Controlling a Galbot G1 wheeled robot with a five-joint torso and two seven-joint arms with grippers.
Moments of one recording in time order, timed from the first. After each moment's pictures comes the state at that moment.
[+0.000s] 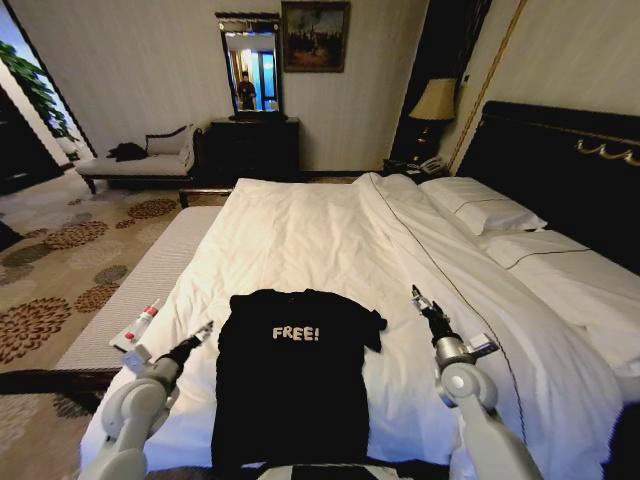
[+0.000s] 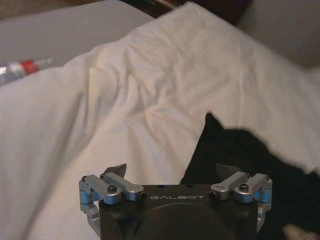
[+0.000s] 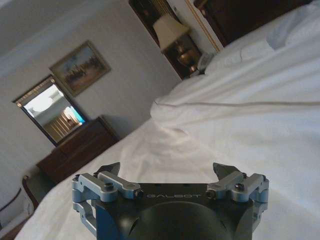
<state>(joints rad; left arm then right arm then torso) 1.44 -1.21 -0.72 -2.01 -0.94 0.60 -0.34 -1.37 1.25 0.68 1.90 1.00 -0.08 0.19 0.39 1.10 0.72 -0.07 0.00</state>
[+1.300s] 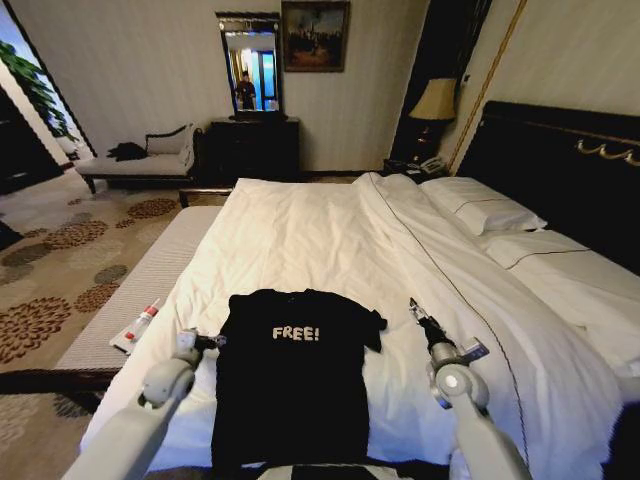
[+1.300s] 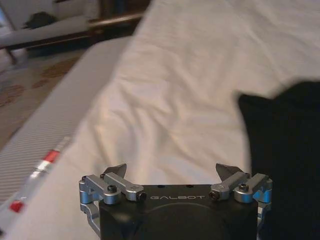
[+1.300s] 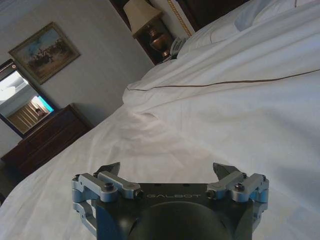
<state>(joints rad) 1.26 -0.97 -0.53 -1.80 -0.55 0.59 -0.27 -1.35 1.26 0.68 1.85 1.02 -0.12 0.27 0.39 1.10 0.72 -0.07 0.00</state>
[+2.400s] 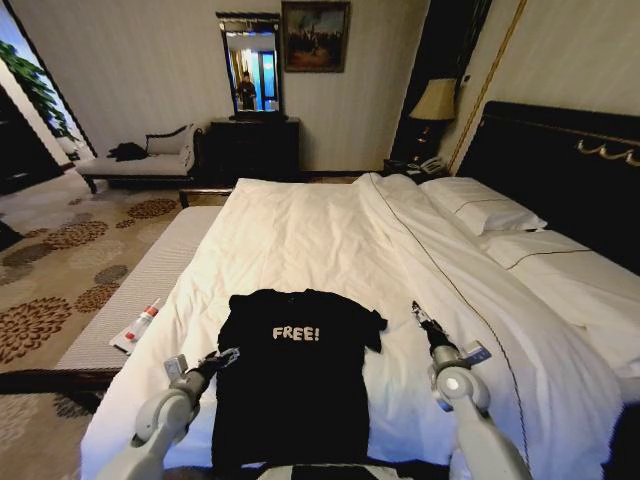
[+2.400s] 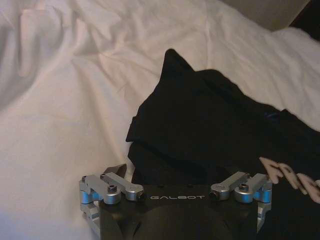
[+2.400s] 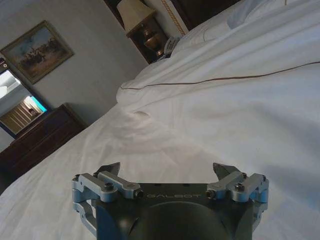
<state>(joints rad) 1.47 -1.12 -0.52 -1.91 -0.94 0.46 -0.24 -1.35 1.26 0.68 1.83 1.02 -0.11 0.28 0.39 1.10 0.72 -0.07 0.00</state>
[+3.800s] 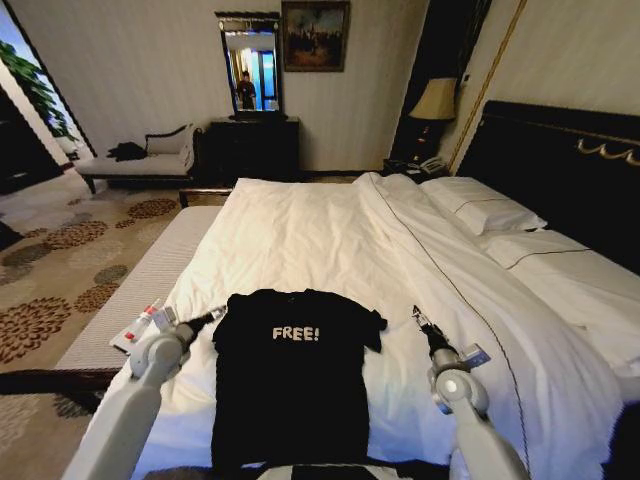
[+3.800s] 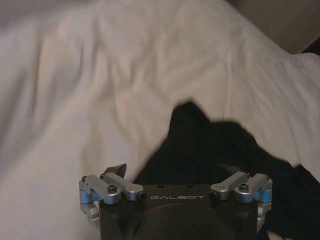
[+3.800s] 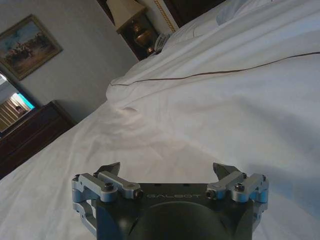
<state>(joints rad) 1.27 -1.11 -0.61 -1.84 -1.21 0.63 -0.38 -1.36 1.26 0.68 1.81 1.01 -0.10 0.30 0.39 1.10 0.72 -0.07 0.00</state>
